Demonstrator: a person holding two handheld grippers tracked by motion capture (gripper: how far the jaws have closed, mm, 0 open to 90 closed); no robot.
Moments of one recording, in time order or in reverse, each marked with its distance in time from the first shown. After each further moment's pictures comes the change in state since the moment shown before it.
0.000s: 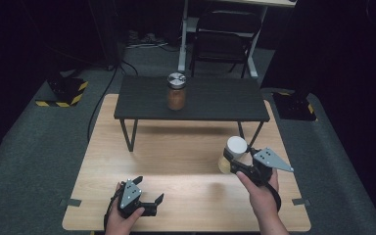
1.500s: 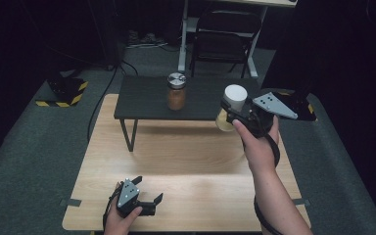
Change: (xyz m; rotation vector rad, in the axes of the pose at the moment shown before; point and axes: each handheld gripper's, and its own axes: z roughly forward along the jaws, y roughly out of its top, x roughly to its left) left arm 0.008 -0.002 -0.001 -0.010 -0.025 -0.034; right arm 0.004 0.119 0.052 -0.085 -0.056 -0.023
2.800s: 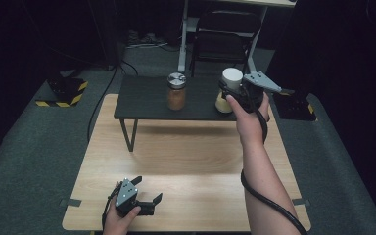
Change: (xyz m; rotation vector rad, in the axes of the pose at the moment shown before) left arm 0.007 -0.002 -0.001 -0.012 -0.024 -0.029; right arm -0.018 0.009 0.073 0.053 -0.104 0.012
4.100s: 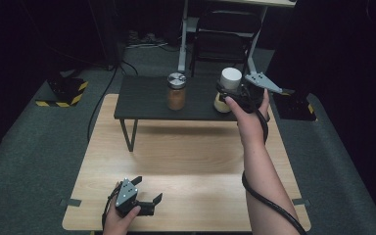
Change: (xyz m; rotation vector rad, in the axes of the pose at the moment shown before) left arm -0.001 0.000 0.000 0.003 -0.001 0.007; right arm -0.006 -0.008 0.000 -0.024 0.023 0.047
